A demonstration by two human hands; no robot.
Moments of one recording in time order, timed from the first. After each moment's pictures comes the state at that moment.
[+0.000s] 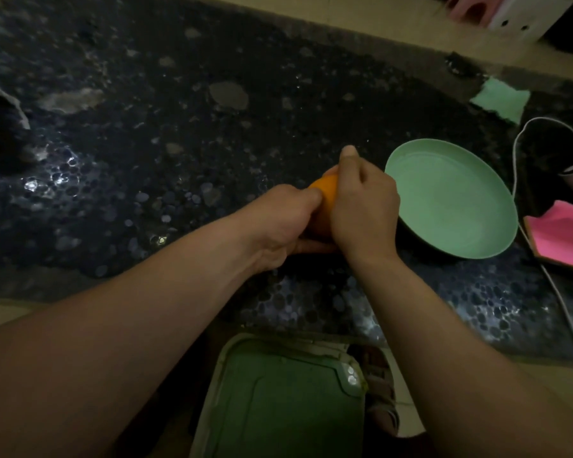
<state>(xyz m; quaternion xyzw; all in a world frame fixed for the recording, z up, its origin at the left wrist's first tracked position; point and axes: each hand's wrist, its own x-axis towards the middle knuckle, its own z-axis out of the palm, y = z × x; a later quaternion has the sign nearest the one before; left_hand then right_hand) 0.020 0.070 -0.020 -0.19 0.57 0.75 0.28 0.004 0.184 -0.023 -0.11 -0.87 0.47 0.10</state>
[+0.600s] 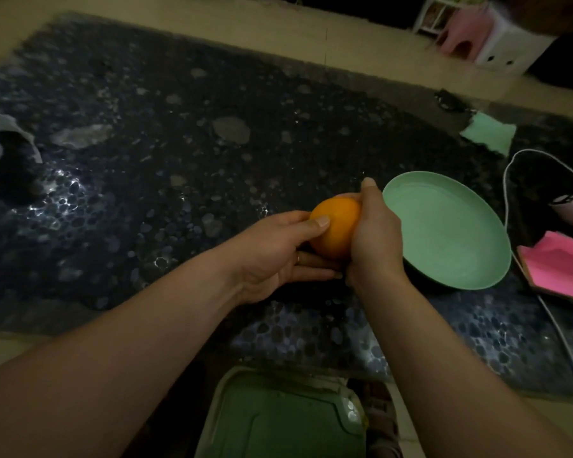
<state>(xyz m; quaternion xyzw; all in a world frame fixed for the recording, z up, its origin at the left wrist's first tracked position) 0.023 0.052 -0.013 -0.11 0.50 0.79 0.32 -0.006 0.189 -0.011 -0.28 -0.70 0.66 -0.02</state>
